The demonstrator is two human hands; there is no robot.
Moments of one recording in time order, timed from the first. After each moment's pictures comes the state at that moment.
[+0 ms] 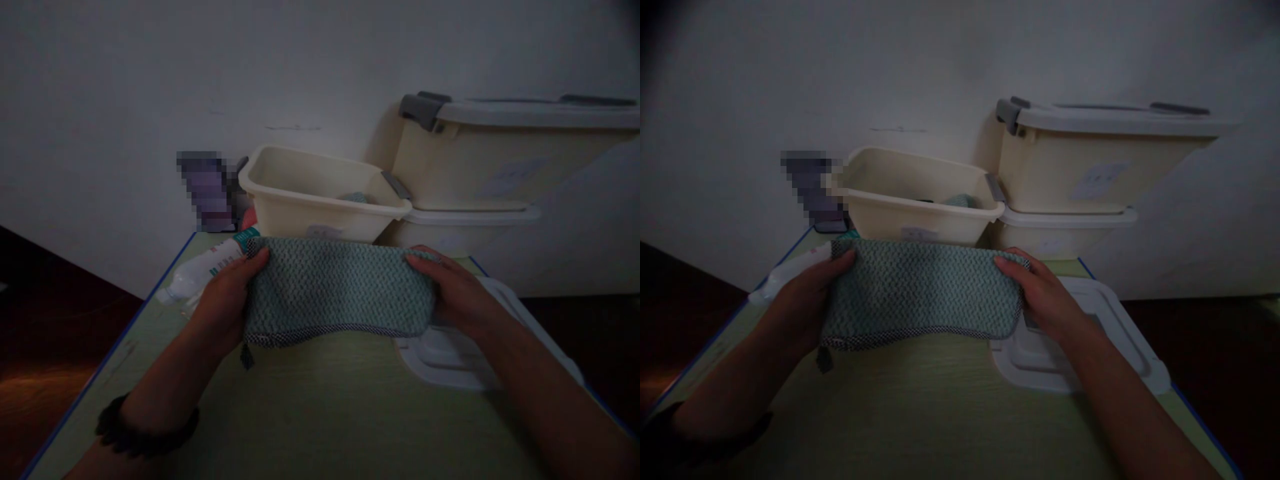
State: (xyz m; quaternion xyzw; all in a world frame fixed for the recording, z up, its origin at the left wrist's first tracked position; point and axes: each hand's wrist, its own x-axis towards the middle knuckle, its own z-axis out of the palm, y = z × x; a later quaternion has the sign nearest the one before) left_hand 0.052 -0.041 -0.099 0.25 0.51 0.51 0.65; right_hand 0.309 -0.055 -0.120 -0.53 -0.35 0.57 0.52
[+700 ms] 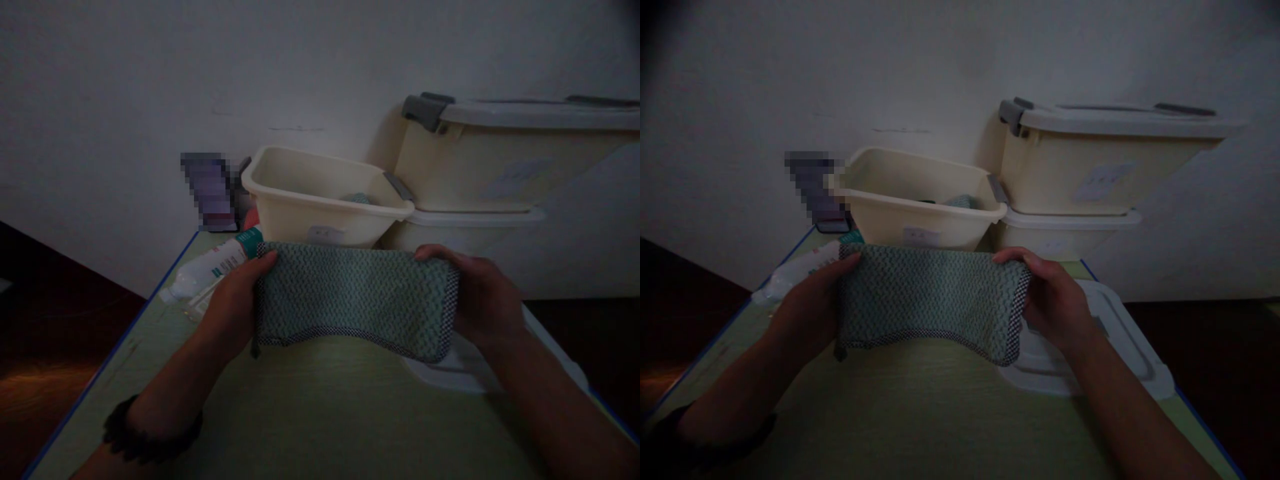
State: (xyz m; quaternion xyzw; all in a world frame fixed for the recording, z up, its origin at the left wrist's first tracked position) left_hand 0.059 -0.043 -0.102 0.24 0.52 0.54 0.62; right_hand 0.314 -0.063 -0.109 -0.36 -0.46 0.59 0.56
